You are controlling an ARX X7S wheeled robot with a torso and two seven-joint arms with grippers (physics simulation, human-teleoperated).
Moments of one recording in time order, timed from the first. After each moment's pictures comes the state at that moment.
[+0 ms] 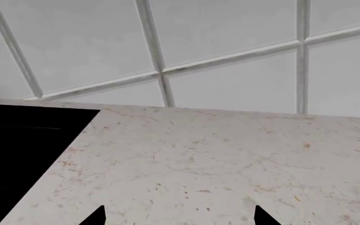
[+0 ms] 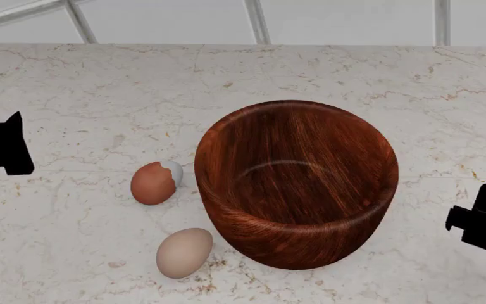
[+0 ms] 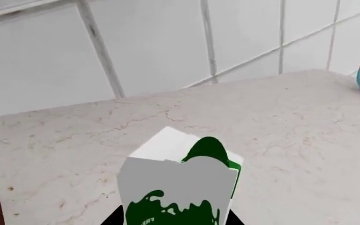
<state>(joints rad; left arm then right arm) -0.79 -0.37 -0.02 -0.06 -0.38 -0.84 -0.02 0.45 0.69 0.10 -0.40 0.94 0.89 0.78</state>
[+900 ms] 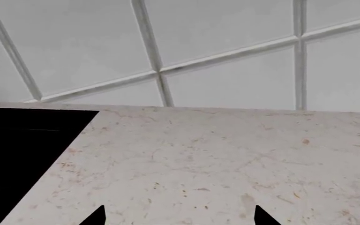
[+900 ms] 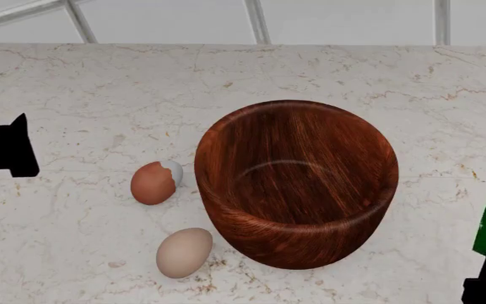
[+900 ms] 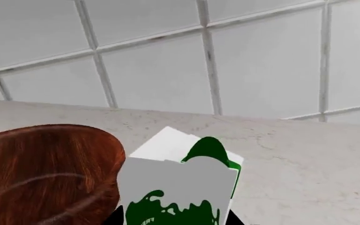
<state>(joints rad) -0.79 -0.37 0.00 -0.05 -0.38 -0.84 -0.04 0.03 0.93 0.40 -0.50 1.03 0.64 0.16</state>
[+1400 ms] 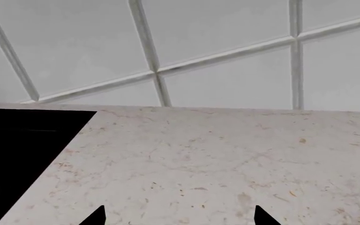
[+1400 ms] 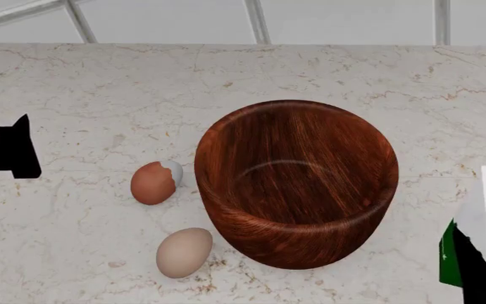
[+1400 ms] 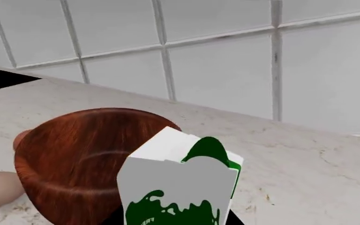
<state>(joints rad) -0.78 -0.37 0.01 -0.03 -0.39 -0.84 -0.04 -0.13 0.99 0.51 -0.55 1.06 0.60 -0.10</state>
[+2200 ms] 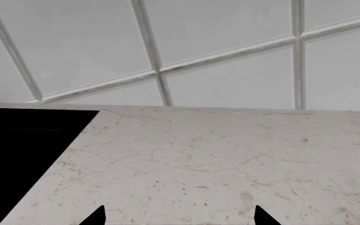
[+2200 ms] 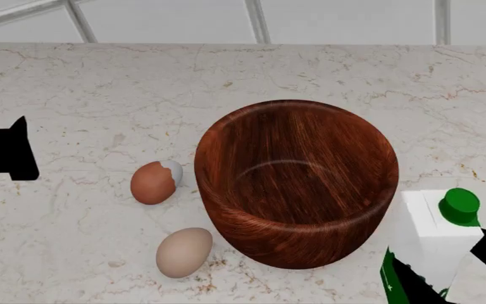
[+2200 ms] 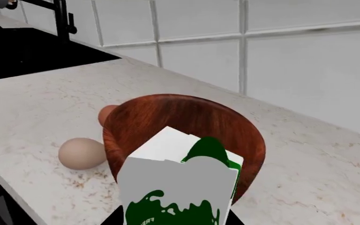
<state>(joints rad) -0.77 -0.38 0.01 -0.01 -0.40 -0.85 -0.06 -0.06 1.08 0.38 -0.51 1.06 0.57 -0.35</state>
